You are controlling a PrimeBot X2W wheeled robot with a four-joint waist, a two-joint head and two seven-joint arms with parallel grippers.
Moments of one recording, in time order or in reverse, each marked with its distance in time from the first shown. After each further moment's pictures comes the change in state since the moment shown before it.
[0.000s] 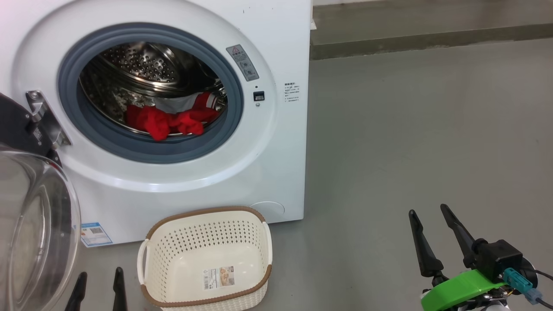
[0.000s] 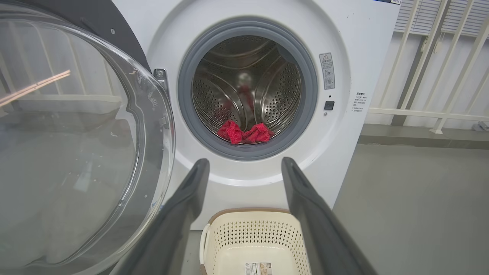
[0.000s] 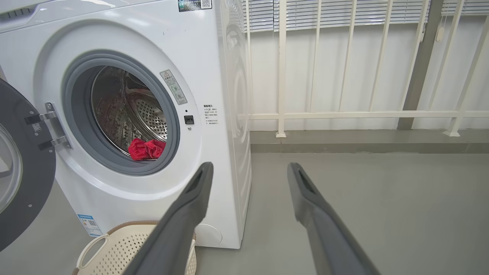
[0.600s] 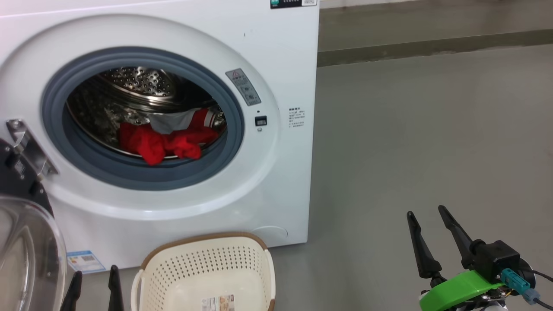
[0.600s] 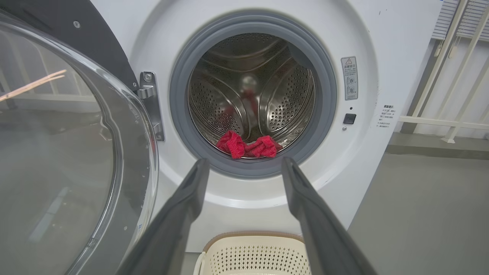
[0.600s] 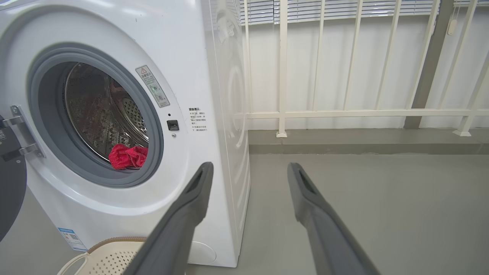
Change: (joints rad) left arm -0.004 -0.025 0.033 0.002 0.008 -0.009 0.000; right arm 0.000 0.000 0.007 0.007 0.001 0.000 0.000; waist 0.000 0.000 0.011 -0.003
